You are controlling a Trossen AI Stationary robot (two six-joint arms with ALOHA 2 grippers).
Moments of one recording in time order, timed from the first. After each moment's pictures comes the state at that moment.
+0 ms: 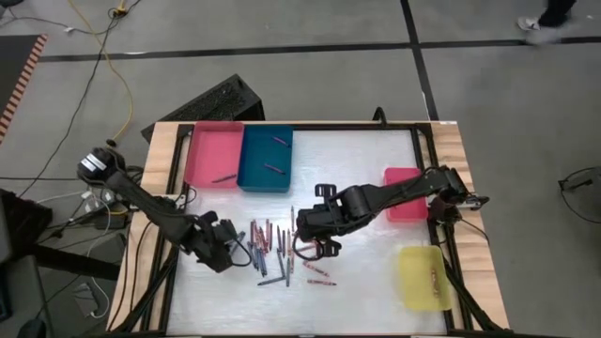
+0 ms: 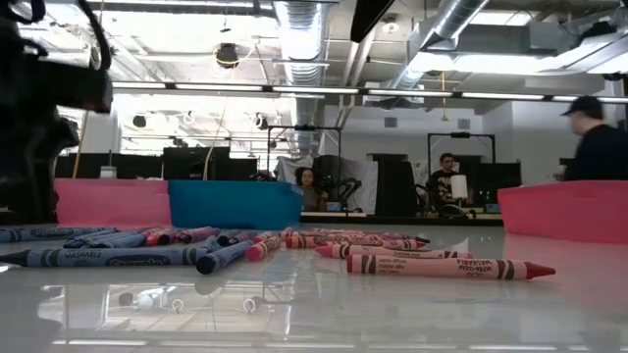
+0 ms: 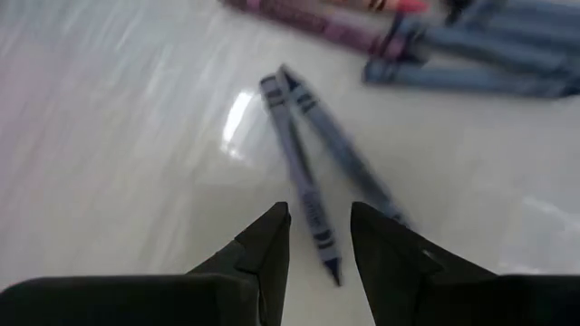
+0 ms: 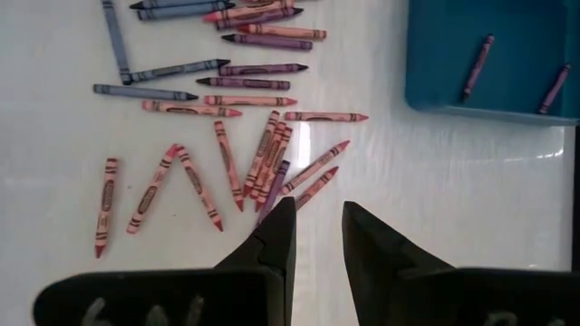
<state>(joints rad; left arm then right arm) -0.60 1.30 0.60 -0.58 -0.30 -0.99 0.31 1.87 1.99 -1.29 0.32 0.20</state>
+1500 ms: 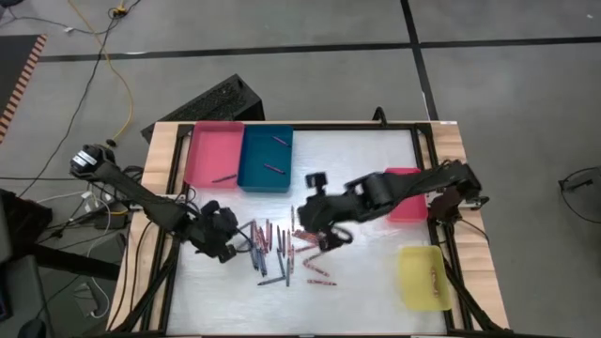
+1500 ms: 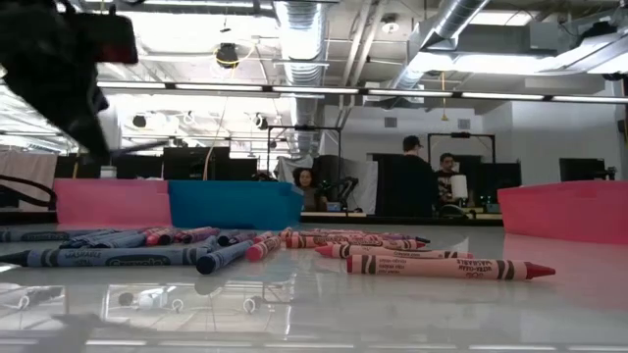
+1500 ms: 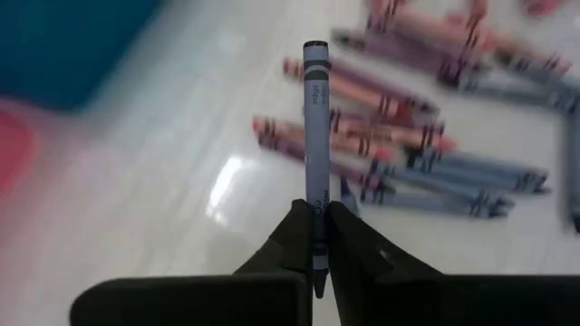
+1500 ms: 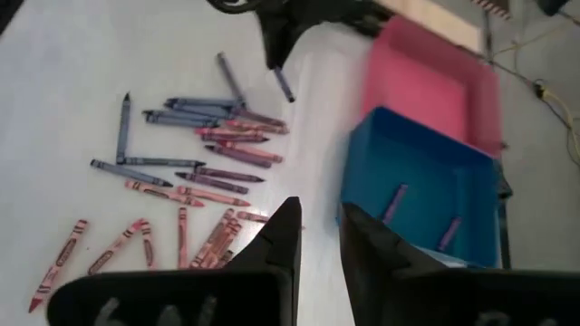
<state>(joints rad) -0.53 1.10 0.64 -0.59 -0.45 -0.90 0.30 1.72 1.99 -1.07 0.37 -0.16</state>
